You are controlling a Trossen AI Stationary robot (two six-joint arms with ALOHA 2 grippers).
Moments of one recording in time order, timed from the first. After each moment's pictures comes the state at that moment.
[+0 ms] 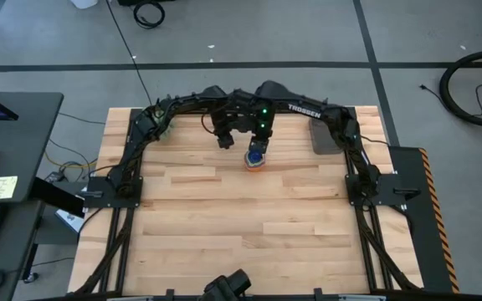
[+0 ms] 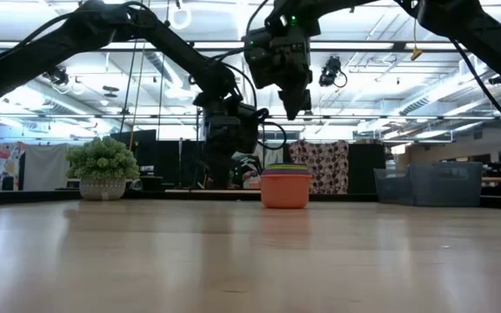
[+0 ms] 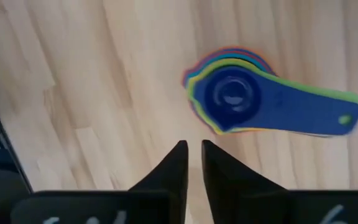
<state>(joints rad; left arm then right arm) 0.61 2.31 1.88 -1.18 0.44 0.40 -0.39 2.17 2.19 -1.56 -0.37 -0.13</state>
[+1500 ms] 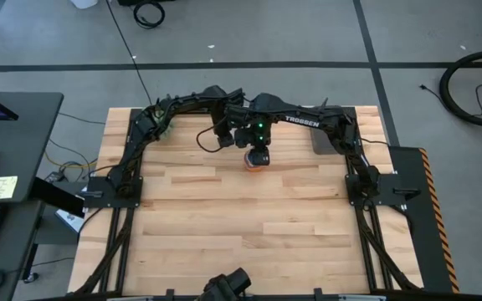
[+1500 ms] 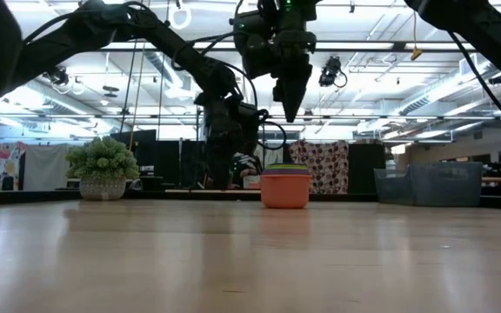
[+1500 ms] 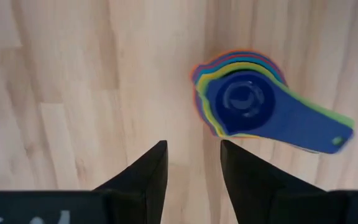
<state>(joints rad) 0.61 2.31 1.89 -1.18 0.37 0.38 -0.28 2.17 2.19 -1.57 -0.22 -0.25</state>
